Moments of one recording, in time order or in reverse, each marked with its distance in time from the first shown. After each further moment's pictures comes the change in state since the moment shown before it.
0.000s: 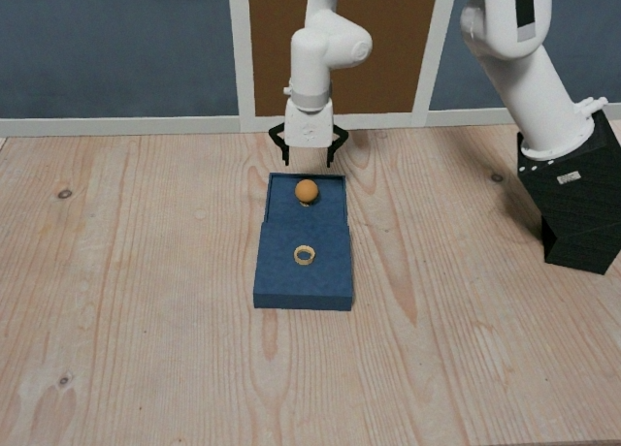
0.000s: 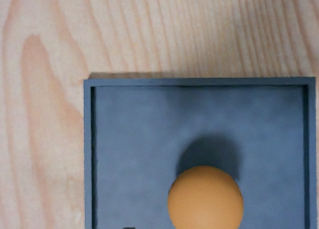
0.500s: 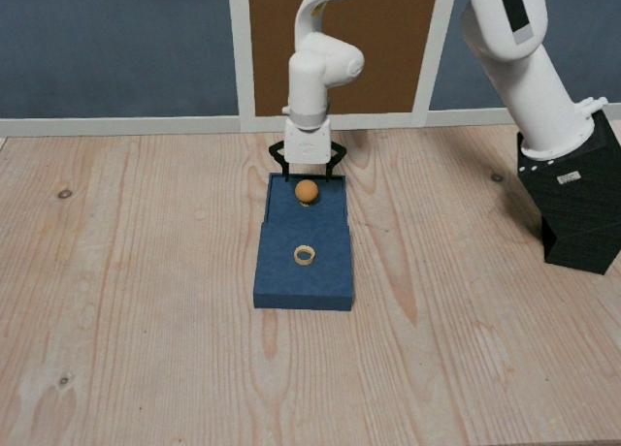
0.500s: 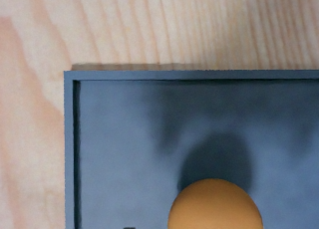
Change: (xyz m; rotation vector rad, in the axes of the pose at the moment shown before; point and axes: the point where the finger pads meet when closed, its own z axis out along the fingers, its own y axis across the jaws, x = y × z) arm 0.000 0.000 0.045 -0.017 -0.009 -0.002
